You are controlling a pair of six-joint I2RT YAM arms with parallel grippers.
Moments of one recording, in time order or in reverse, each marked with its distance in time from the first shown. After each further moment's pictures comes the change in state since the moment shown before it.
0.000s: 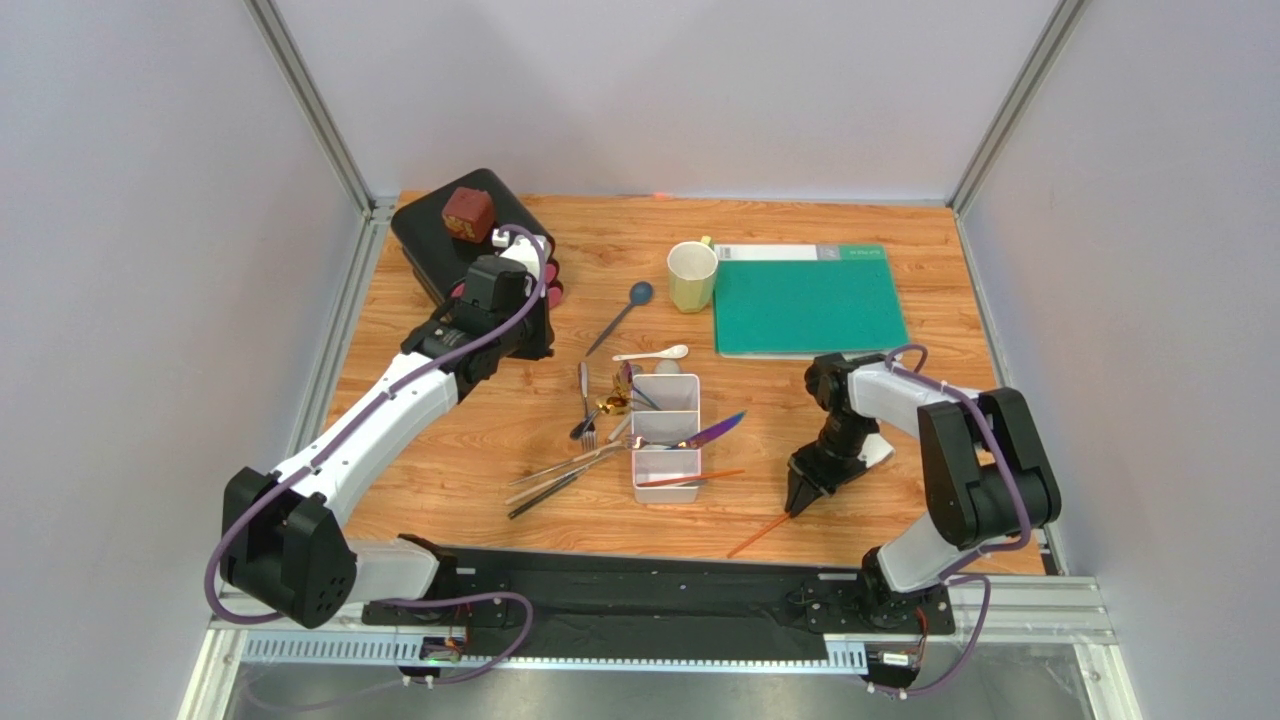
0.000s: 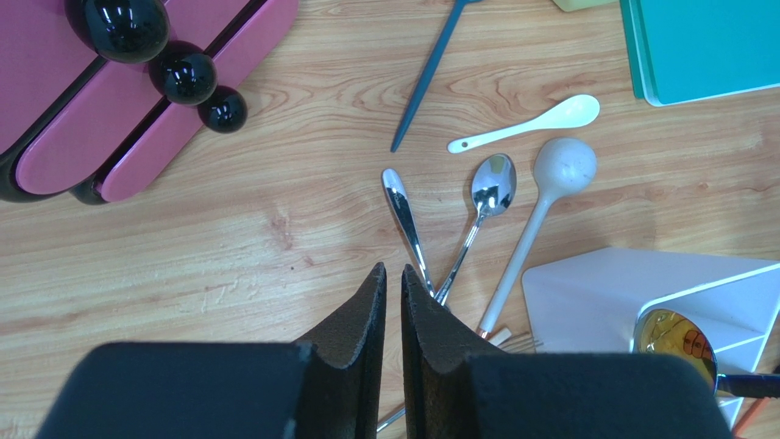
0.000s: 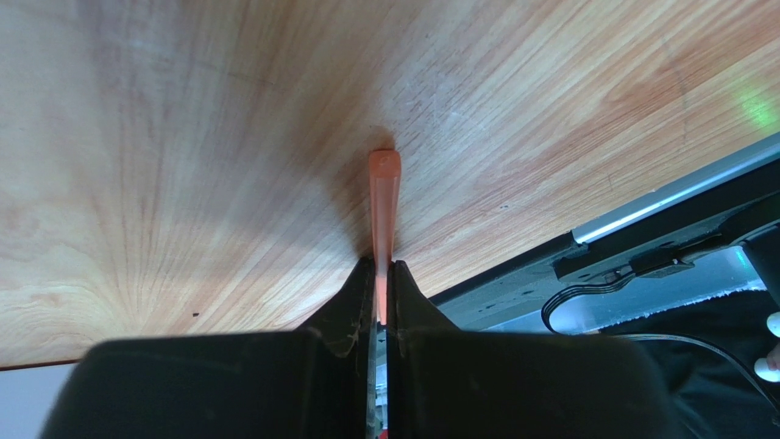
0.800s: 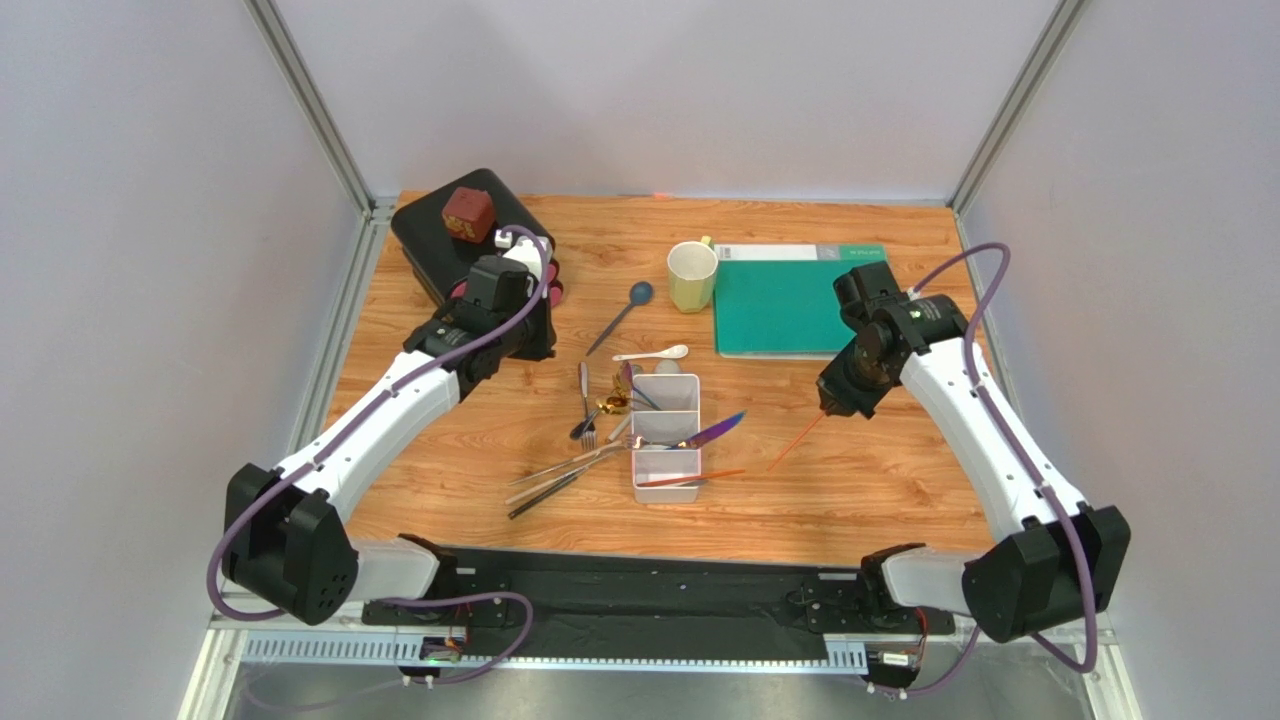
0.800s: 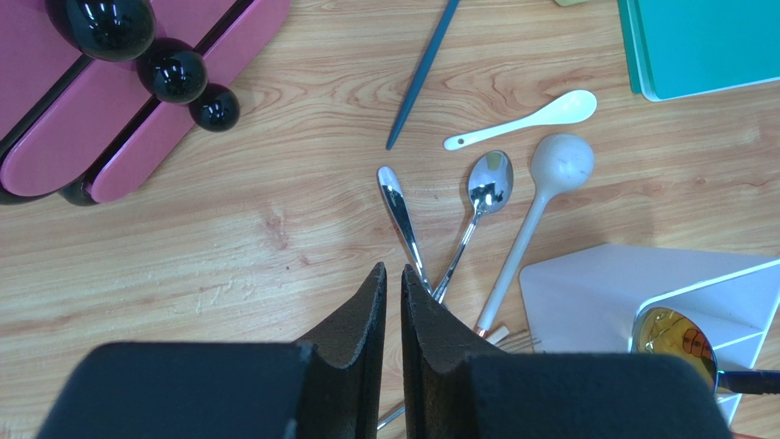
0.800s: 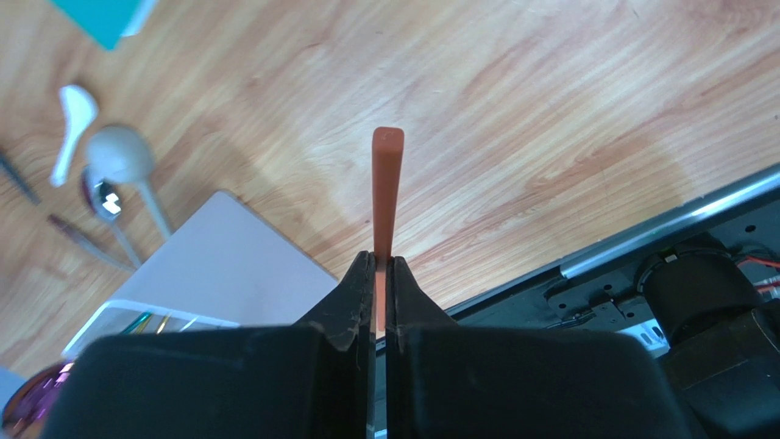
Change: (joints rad) left arm 0.000 0.008 -0.001 0.002 0.013 0.000; right arm 0.032 -0.297 0.439 -0.235 0.318 -0.169
